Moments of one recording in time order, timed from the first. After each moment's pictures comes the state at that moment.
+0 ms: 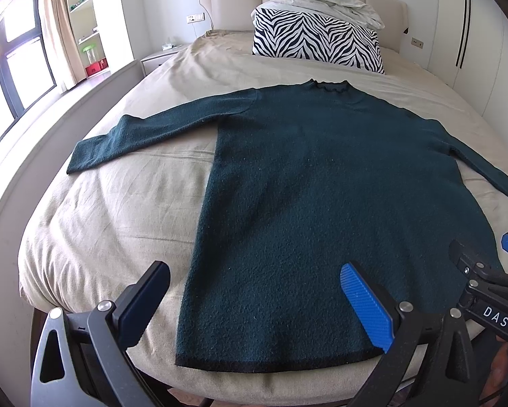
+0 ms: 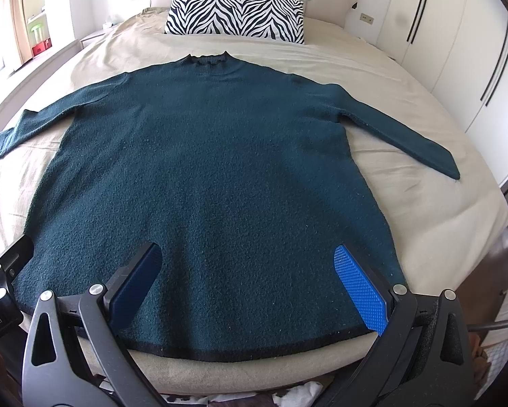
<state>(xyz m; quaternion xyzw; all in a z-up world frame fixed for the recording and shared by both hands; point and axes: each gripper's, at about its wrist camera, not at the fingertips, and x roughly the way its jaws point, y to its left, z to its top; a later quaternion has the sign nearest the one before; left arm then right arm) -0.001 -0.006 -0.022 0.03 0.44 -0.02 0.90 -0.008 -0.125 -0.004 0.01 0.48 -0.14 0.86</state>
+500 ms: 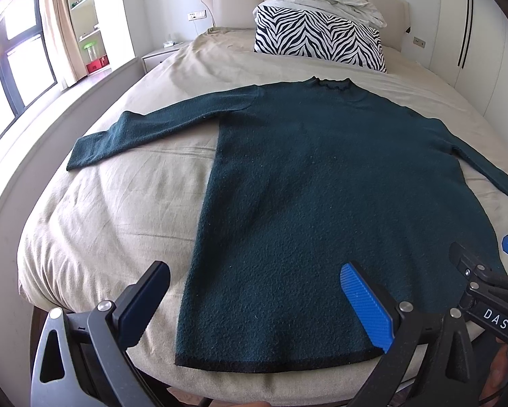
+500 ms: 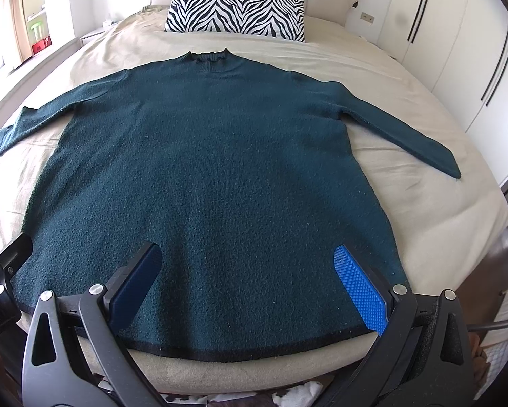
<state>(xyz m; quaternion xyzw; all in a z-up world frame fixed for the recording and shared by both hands) 0.001 -0.004 -0.025 0.03 0.45 -0.02 0.89 -0.007 -0.124 -0.008 0.01 0.48 -0.14 0.86</state>
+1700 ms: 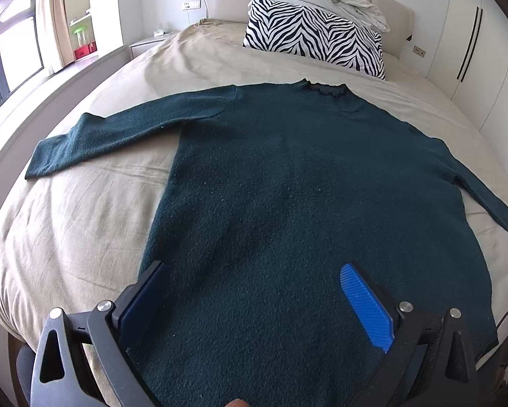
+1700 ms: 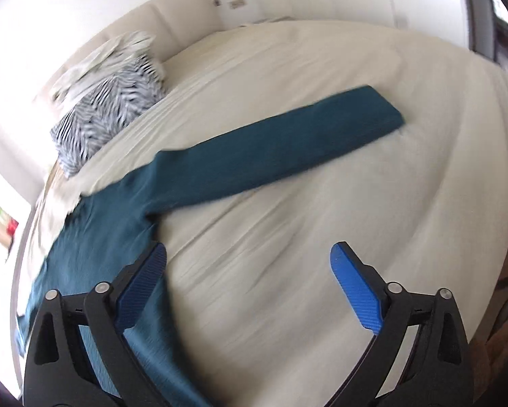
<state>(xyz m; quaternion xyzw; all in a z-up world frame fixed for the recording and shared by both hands) 0.084 -0.034 -0.043 -0.02 0.47 -0.04 0.88 -0.012 -0.482 -0.043 0.34 0.35 -0.26 0.83</state>
